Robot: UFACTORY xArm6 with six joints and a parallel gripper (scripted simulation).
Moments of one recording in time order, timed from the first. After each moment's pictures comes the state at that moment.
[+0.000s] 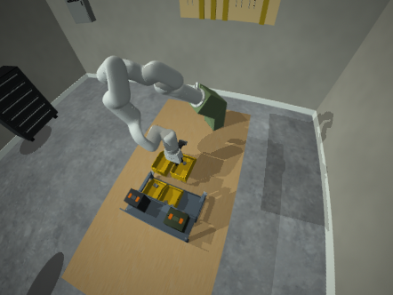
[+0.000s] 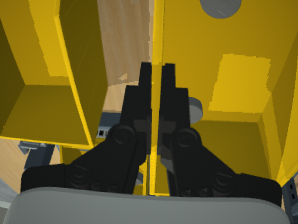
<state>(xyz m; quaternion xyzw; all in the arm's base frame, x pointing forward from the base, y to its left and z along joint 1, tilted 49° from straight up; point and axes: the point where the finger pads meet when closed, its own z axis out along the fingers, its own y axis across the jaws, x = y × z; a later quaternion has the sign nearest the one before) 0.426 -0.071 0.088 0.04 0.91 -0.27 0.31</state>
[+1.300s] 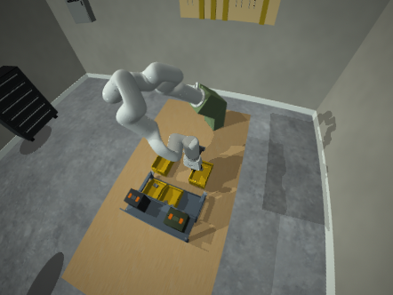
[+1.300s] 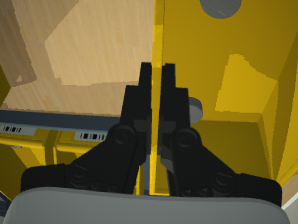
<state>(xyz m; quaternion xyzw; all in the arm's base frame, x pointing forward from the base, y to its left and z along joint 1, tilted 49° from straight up) 0.455 0.028 0.027 0.04 0.91 -0.27 0.31</state>
